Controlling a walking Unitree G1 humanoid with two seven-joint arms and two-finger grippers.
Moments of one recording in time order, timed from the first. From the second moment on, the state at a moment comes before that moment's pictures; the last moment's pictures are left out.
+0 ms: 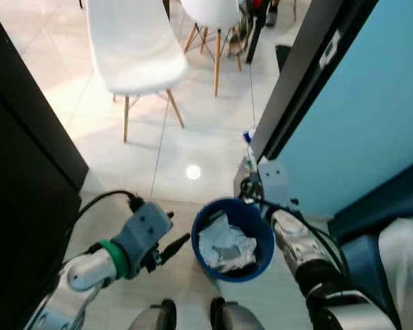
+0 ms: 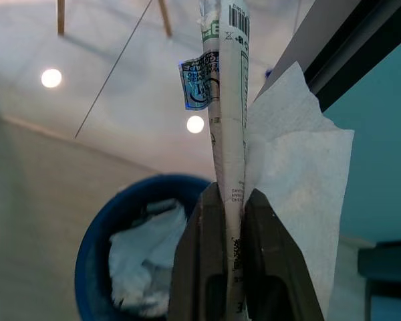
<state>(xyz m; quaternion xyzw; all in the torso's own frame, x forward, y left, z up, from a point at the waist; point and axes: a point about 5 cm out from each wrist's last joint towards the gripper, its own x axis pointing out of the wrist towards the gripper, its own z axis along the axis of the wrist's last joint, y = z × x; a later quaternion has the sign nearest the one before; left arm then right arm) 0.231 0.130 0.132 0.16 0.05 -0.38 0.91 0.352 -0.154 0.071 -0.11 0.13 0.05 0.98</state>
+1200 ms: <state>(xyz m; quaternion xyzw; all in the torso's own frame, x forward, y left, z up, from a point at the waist) 0.294 0.106 0.124 0.14 0.03 -0.14 0.98 0.323 -0.141 0.093 -0.03 -0.02 0.09 1.00</state>
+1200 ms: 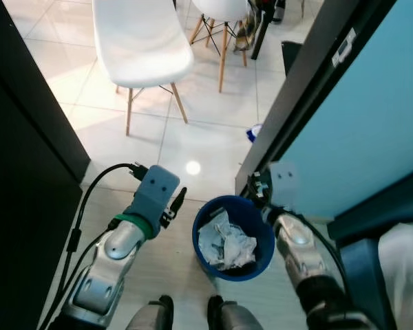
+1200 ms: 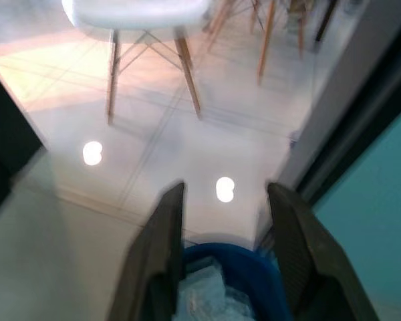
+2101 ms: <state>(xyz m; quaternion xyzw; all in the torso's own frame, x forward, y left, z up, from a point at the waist) 0.316 0.085 0.128 0.13 -0.01 -0.10 0.99 0.316 -0.135 0.125 -0.04 -0.08 0.10 0.99</state>
